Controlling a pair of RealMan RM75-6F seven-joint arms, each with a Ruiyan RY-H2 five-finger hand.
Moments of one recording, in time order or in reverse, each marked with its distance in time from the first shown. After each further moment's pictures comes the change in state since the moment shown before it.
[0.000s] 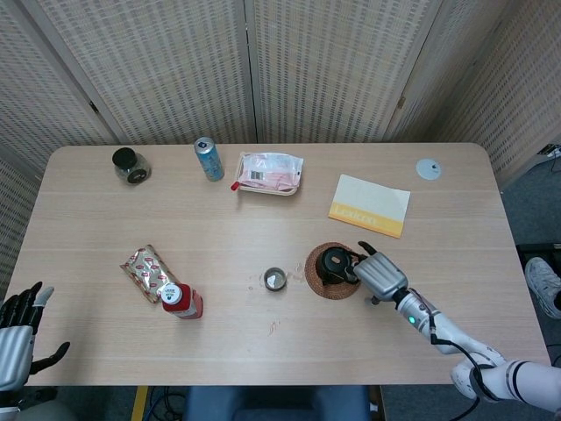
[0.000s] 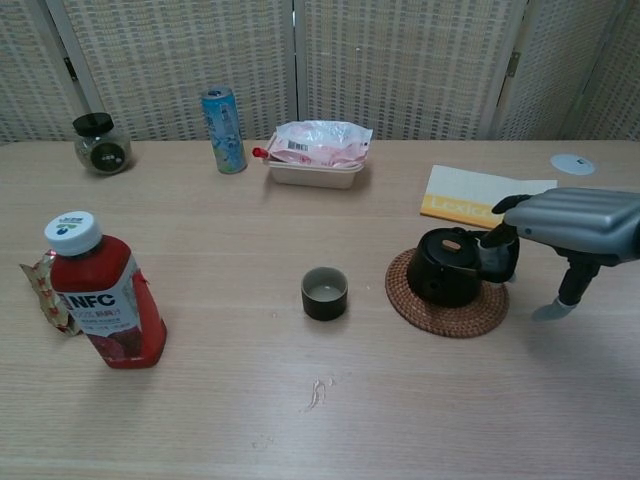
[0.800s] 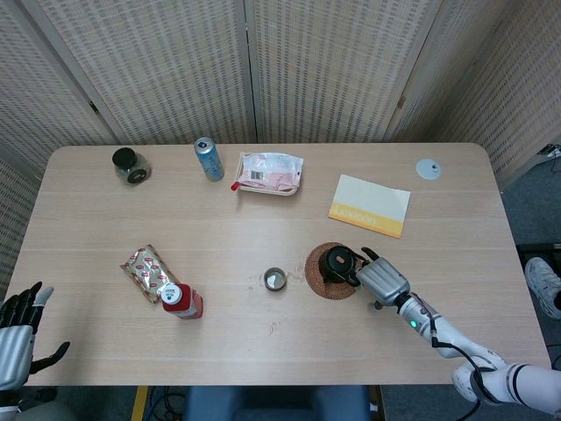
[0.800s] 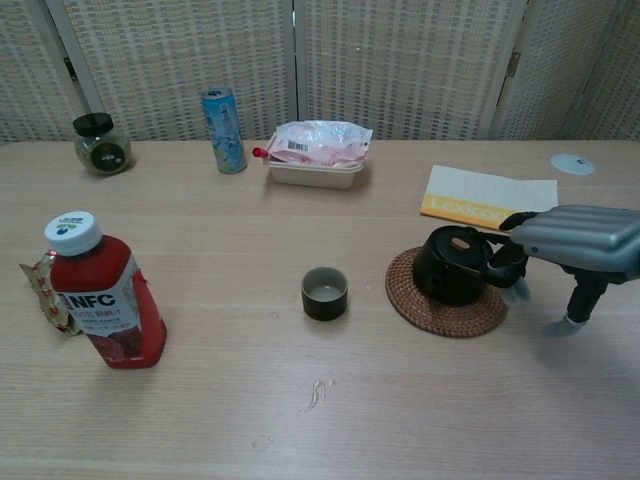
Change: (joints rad) left arm 0.000 -0.002 -0.002 0.006 -0.004 -0.004 -0.005; right arm -0.015 -0.013 -0.011 0.013 0.007 -0.020 -0.012
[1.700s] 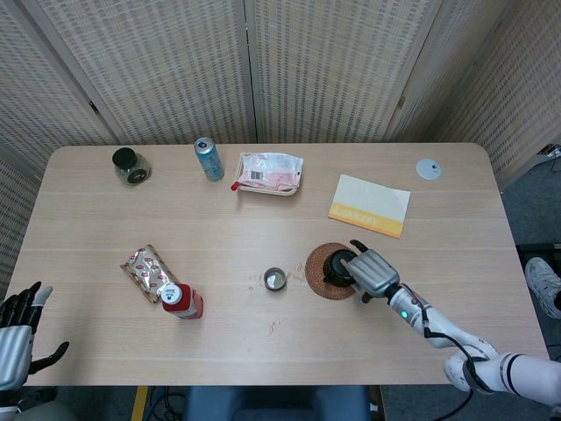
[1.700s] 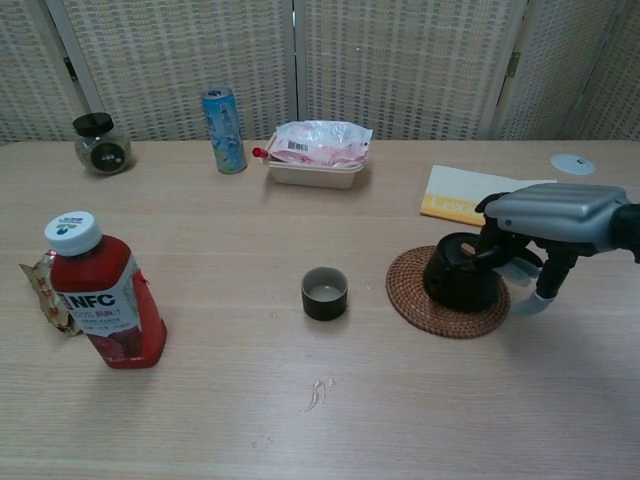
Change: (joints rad) left arm 0.000 0.003 0.000 -0.003 0.001 0.000 0.000; right arm 0.052 0.015 0.051 -0.035 0.015 -0.051 0.058
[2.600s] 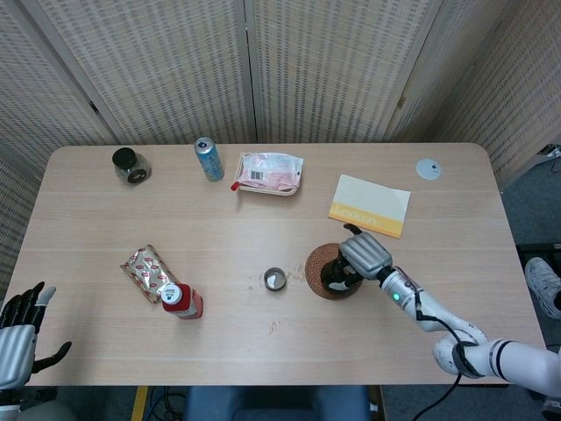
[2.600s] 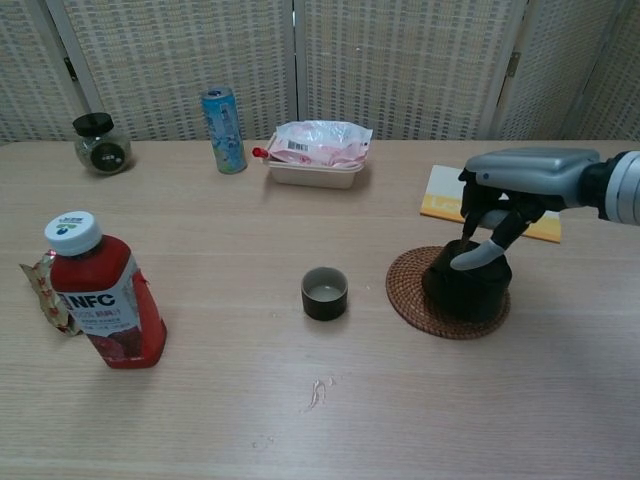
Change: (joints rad) left arm -0.005 -0.009 0.001 0.006 -0.006 -0.013 0.000; right arm 0.049 -0.018 0.077 0.037 0.047 -0.012 0.092
